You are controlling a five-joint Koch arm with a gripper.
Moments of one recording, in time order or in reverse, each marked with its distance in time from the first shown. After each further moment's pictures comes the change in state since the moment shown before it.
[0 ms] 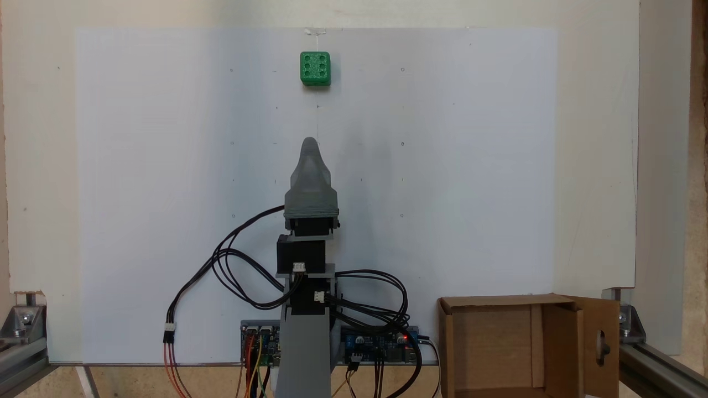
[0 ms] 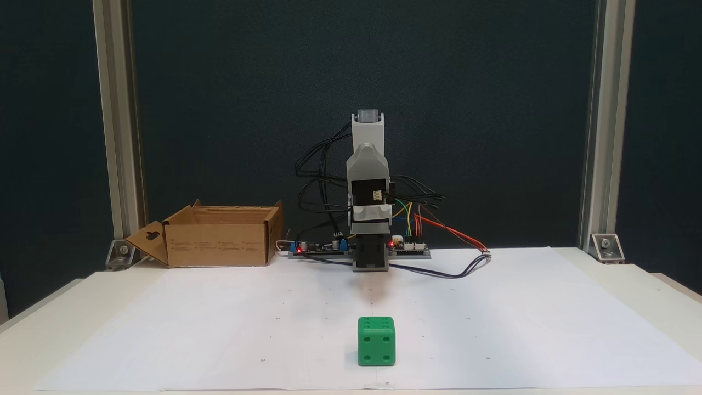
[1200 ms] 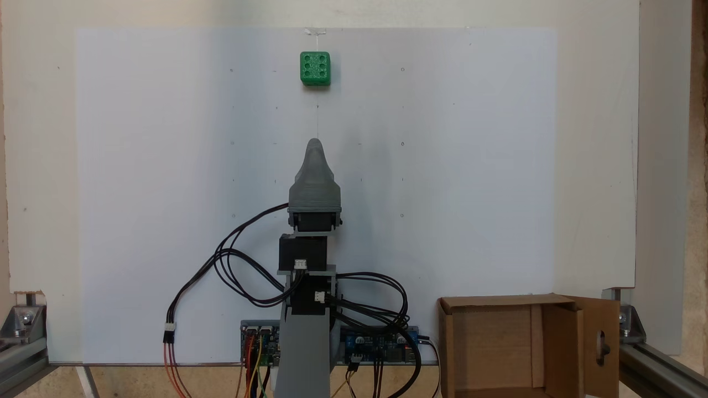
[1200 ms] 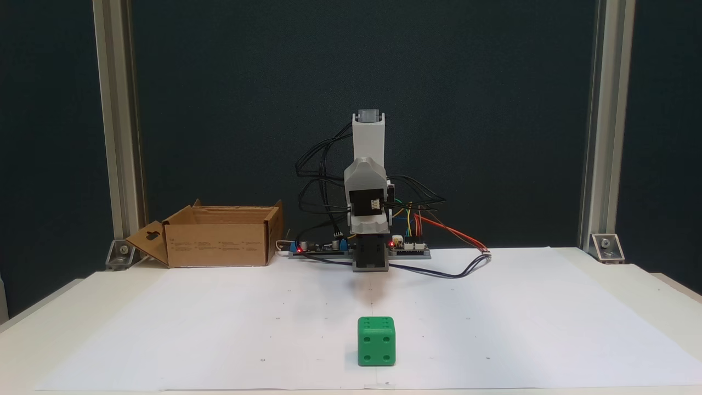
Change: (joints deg) arm 1.1 -0.1 0.0 6.5 0.0
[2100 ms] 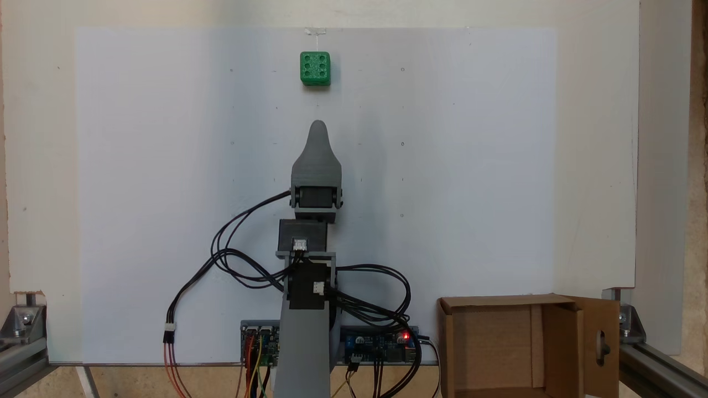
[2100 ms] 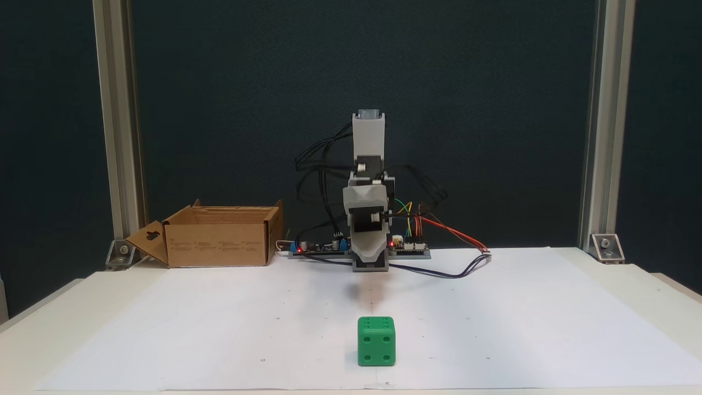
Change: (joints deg) arm -0.4 0.1 -16.6 37.5 0.0
